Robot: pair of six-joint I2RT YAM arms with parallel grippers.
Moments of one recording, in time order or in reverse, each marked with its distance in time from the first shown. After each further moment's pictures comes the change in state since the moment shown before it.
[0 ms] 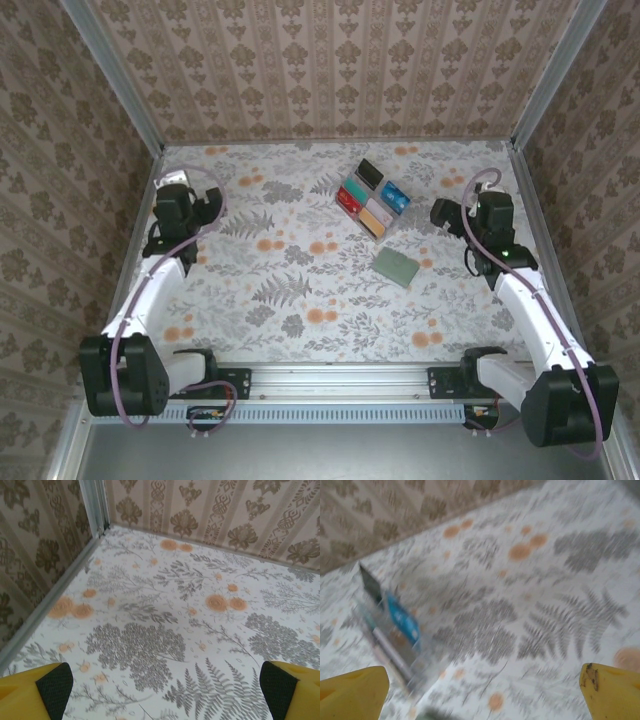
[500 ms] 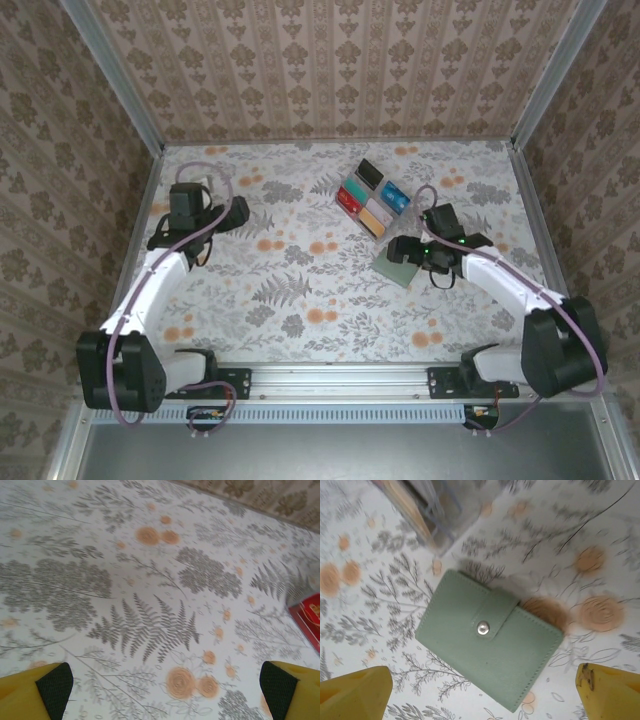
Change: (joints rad) left arm -0.089 0.031 0.063 -0.212 0.231 -0.103; right arm 0.254 0.288 0.010 -0.181 -0.151 0.087
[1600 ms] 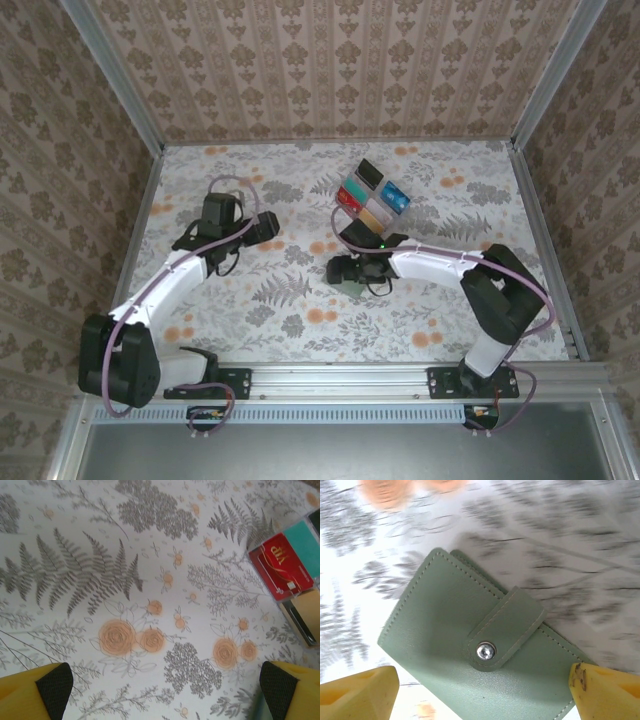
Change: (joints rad) left arm -0.187 0.038 -0.077 0.022 0.031 -0.167; right arm 0.461 0.377 0.236 0.065 0.096 0.197
